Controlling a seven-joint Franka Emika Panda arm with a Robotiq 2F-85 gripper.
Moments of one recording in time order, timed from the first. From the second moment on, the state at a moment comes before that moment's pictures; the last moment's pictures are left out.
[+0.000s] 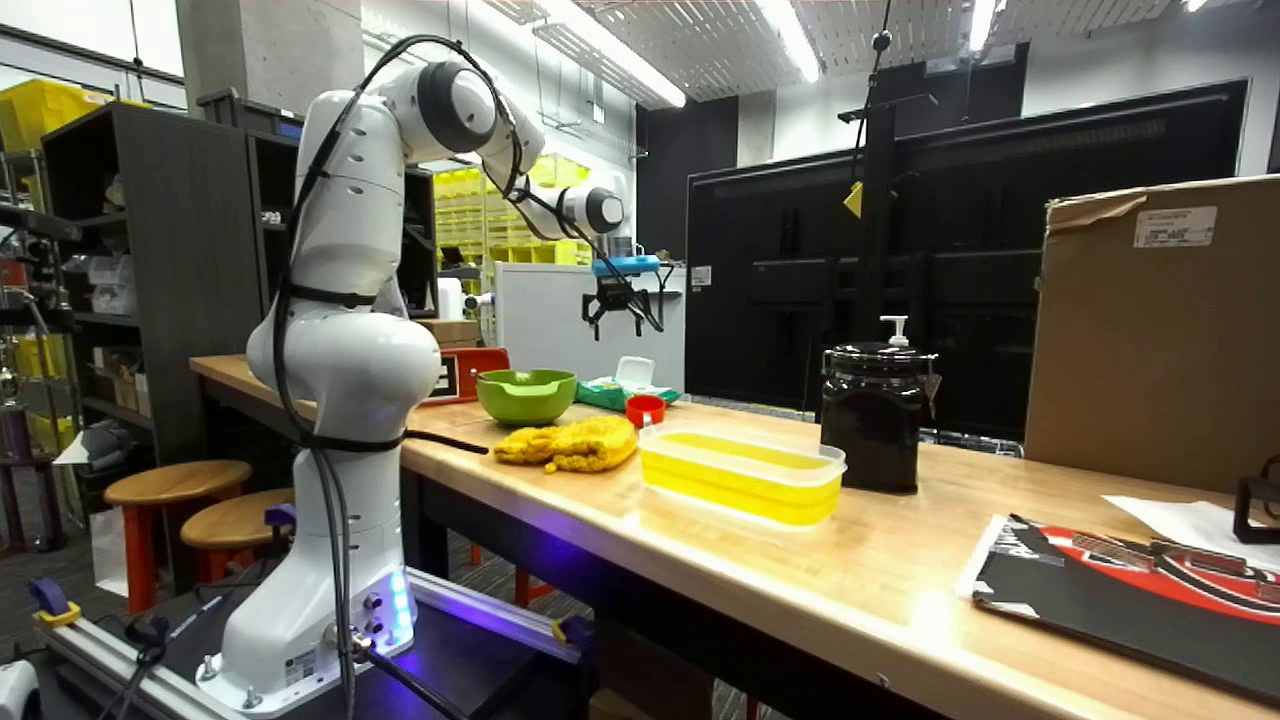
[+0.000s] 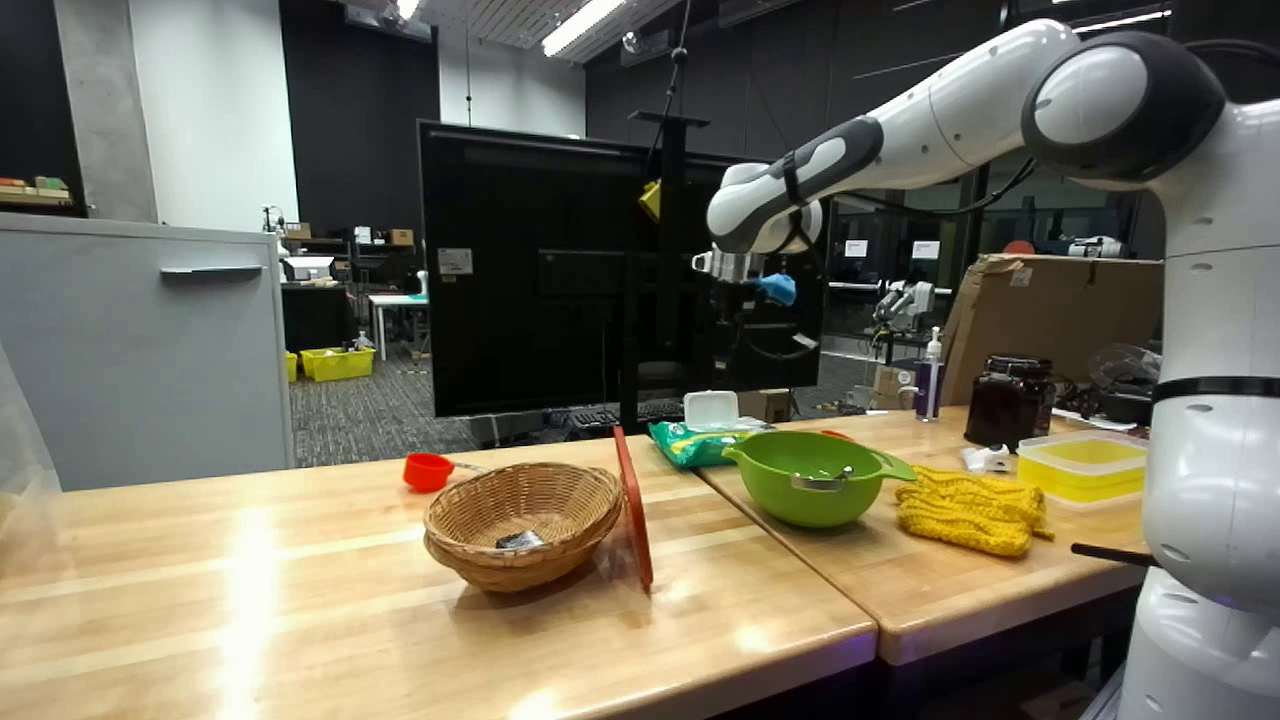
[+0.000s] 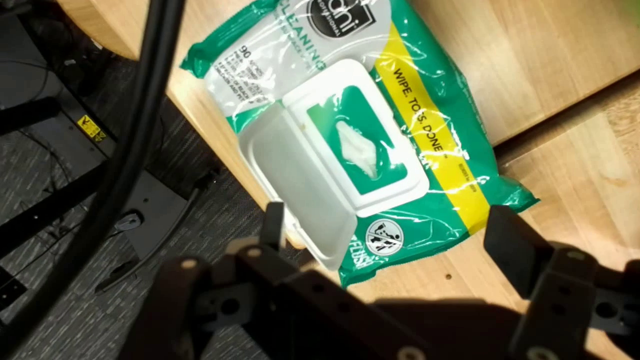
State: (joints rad) arm 0.00 0.11 -0.04 -1.81 -0.02 2.07 -0.74
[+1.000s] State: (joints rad) arm -0.08 0.32 -0.01 -1.62 0.07 2.02 -0.96
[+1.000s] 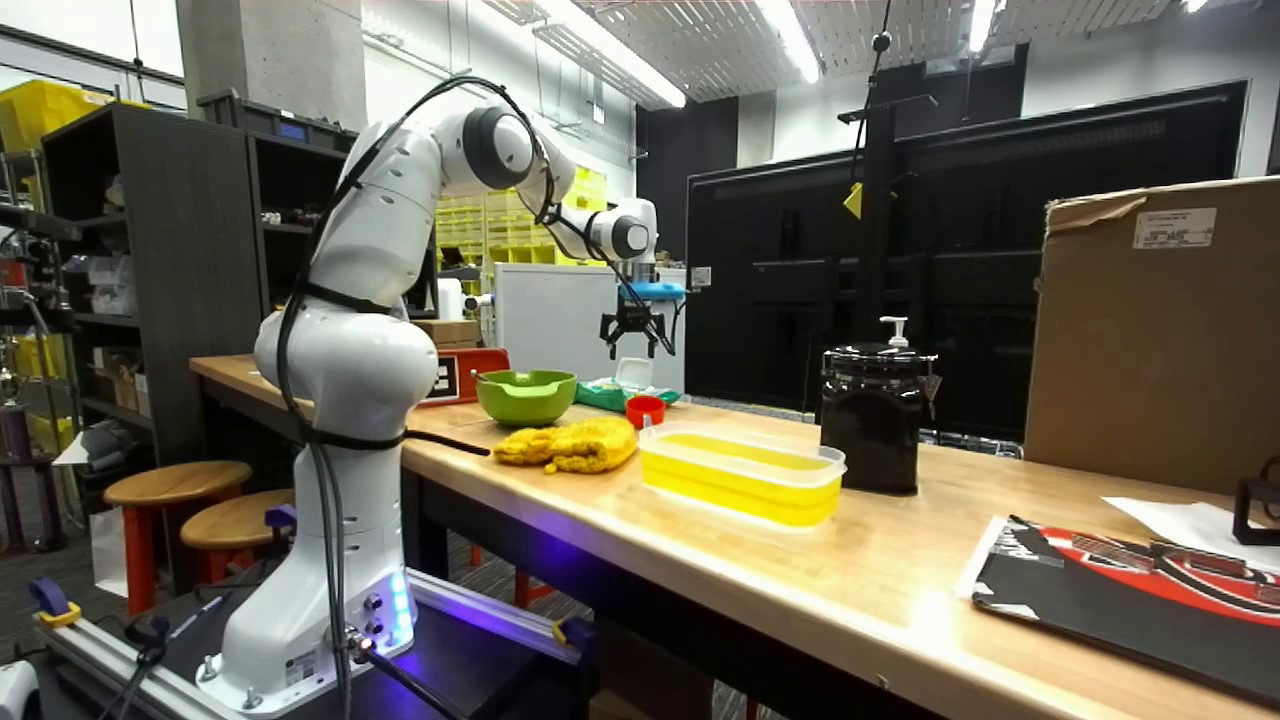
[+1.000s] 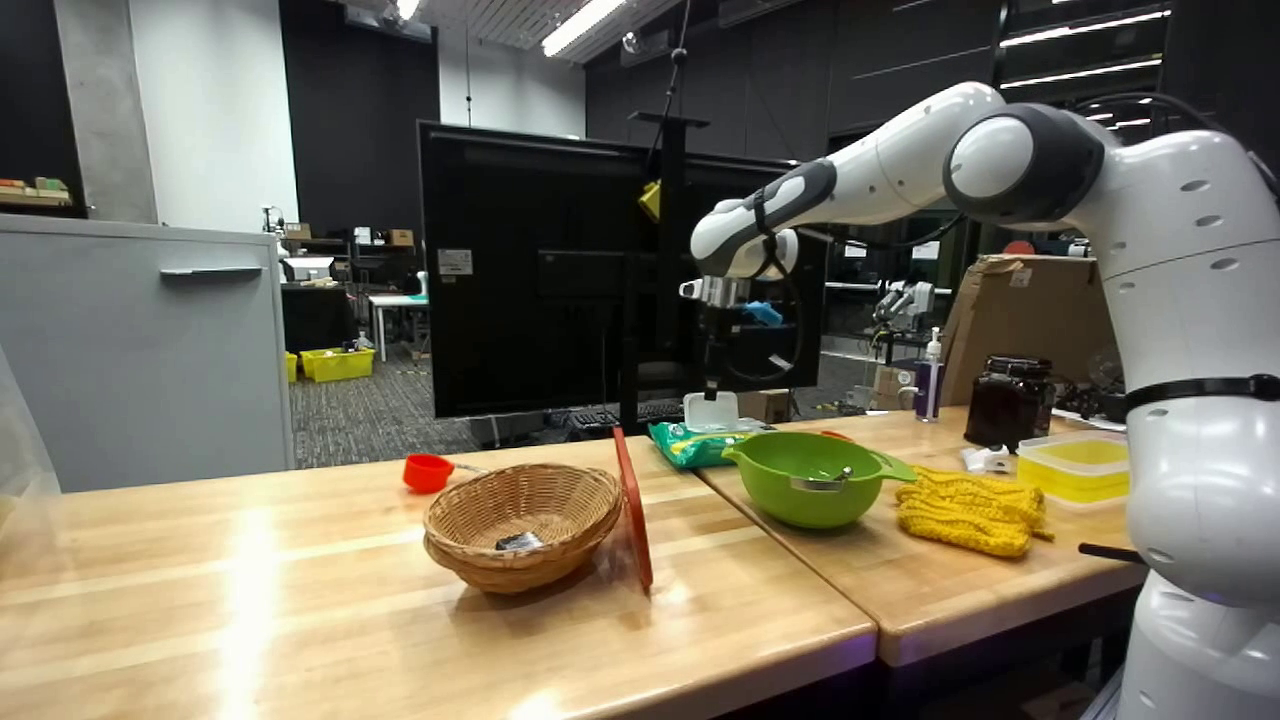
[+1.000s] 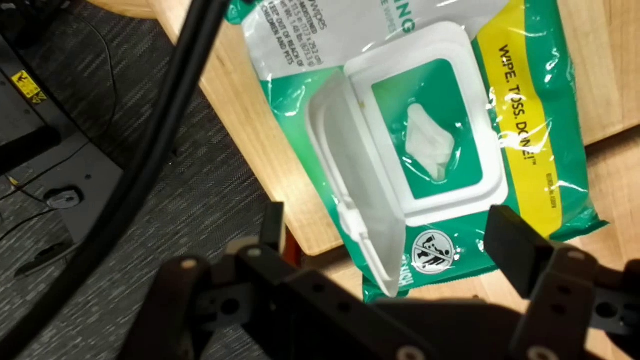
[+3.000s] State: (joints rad) arm -0.12 0.19 0.00 -1.76 0.19 1.79 -0.82
